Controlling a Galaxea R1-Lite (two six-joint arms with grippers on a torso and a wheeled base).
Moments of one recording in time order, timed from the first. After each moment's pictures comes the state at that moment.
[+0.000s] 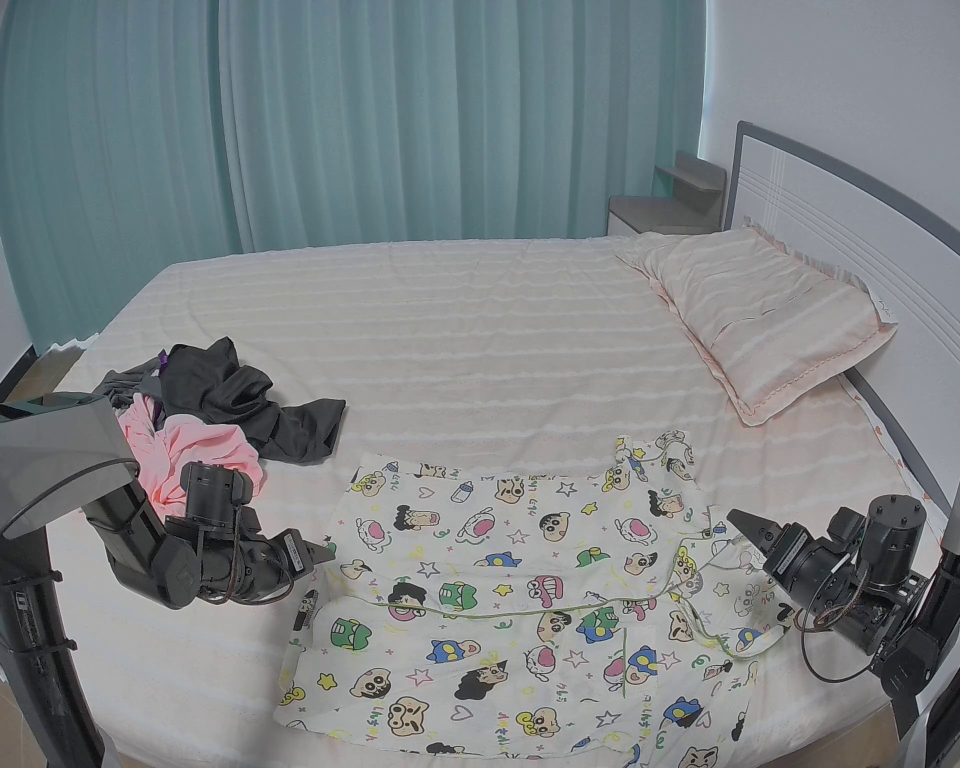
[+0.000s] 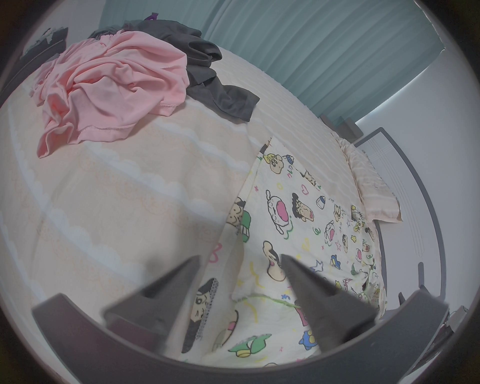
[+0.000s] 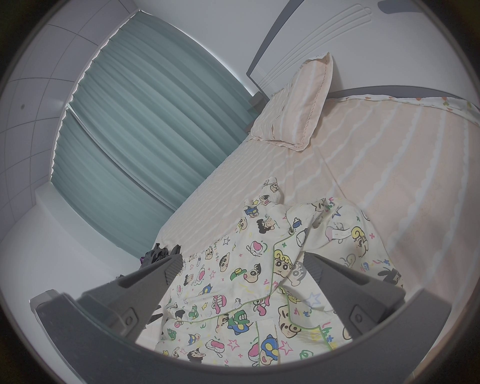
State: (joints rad) left arm -0.12 2.17 -0.66 -0.70 -0.22 -0.59; right arm 0.29 1.90 -0.02 -1.55 -0.06 0.80
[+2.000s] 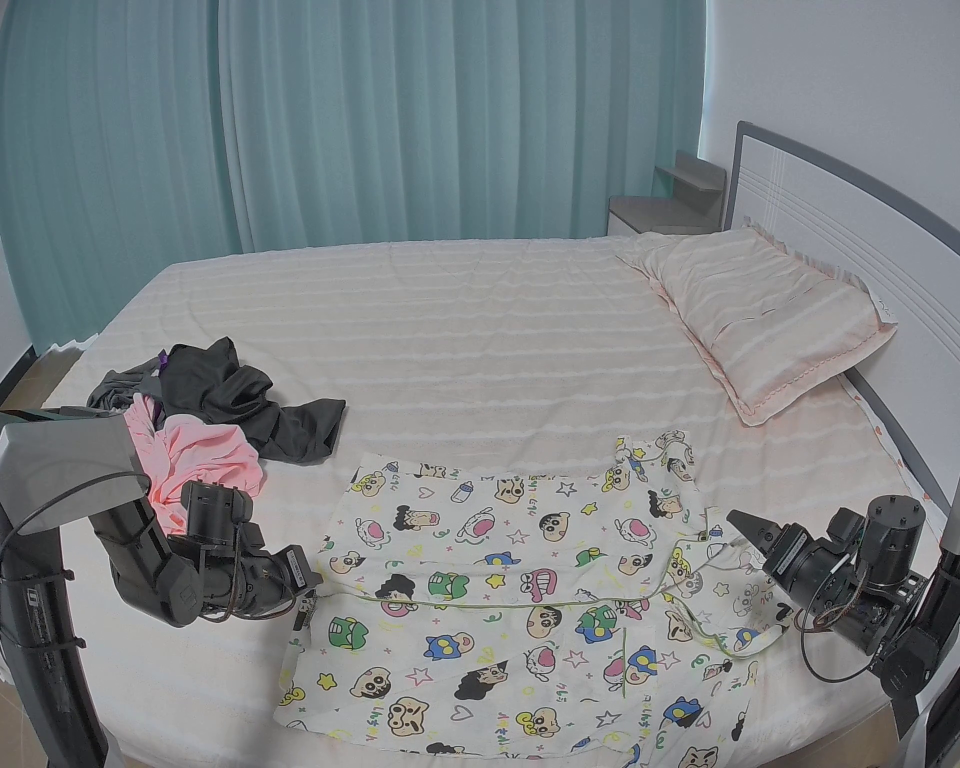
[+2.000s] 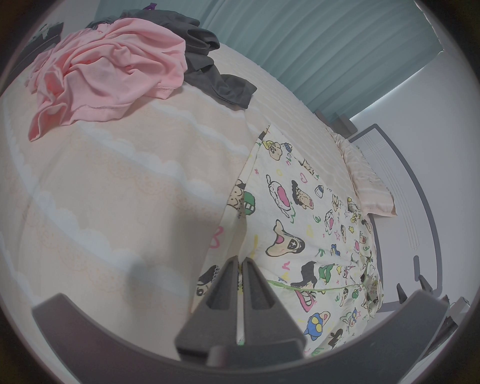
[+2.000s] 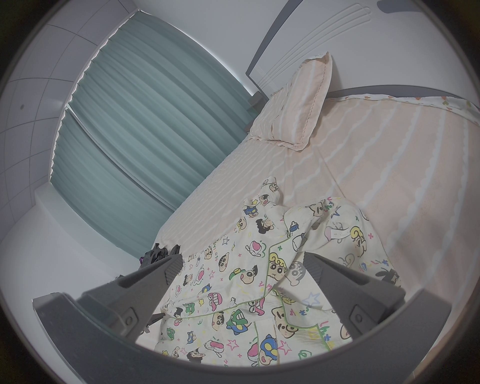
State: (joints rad) left arm -0.11 2.21 -0.59 -0.82 -0.28 -0.58; right arm 0.29 1.90 -0.02 -1.55 -0.06 0.80
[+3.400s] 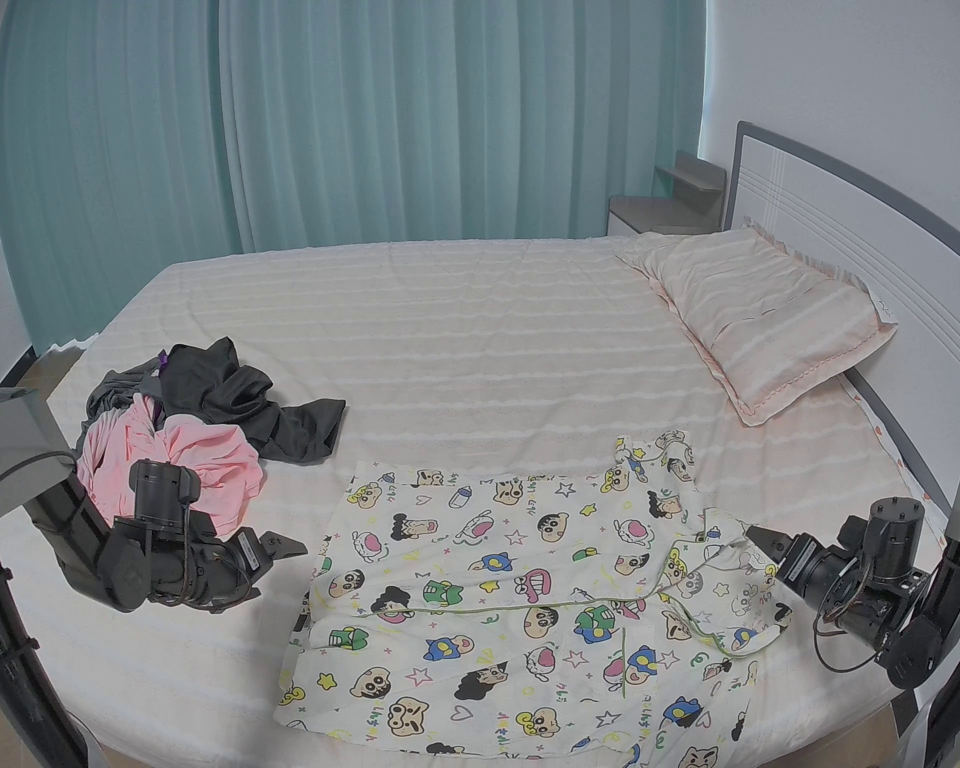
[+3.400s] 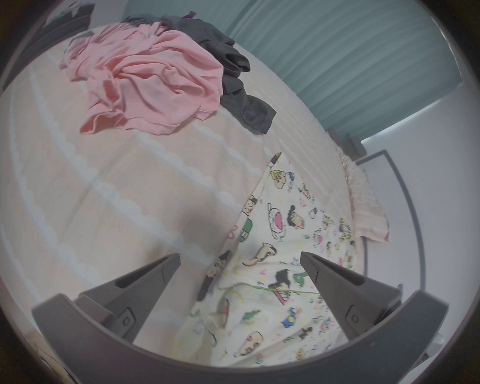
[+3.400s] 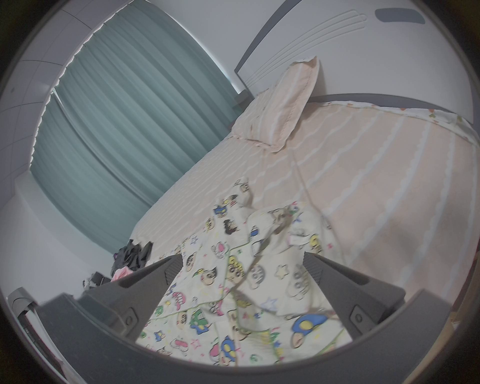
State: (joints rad) left arm -0.03 2.00 -0.53 -0.64 -0.32 -0.68; right arm 0.18 1.91 -0.02 -1.45 -0.06 0.72
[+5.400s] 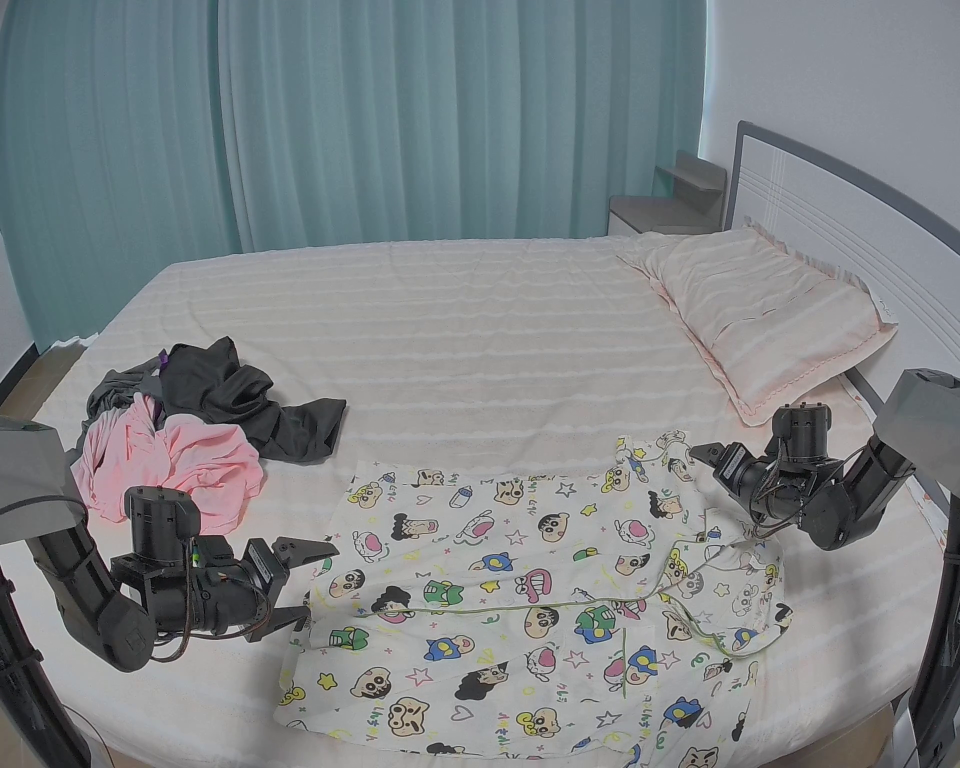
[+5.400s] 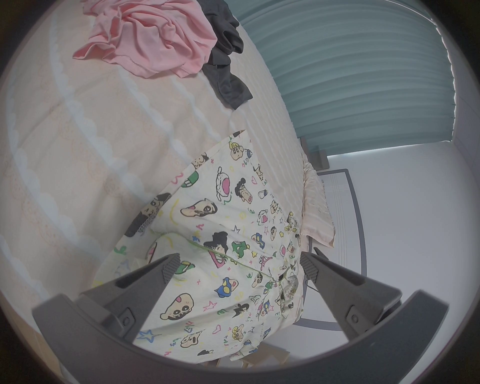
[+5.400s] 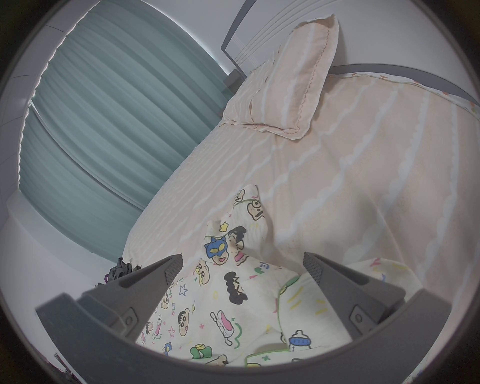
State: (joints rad) left arm -0.13 1.98 -0.30 -1.06 -0.49 -1.04; right arm 0.10 2.23 -0.86 -0.86 0.06 0.75
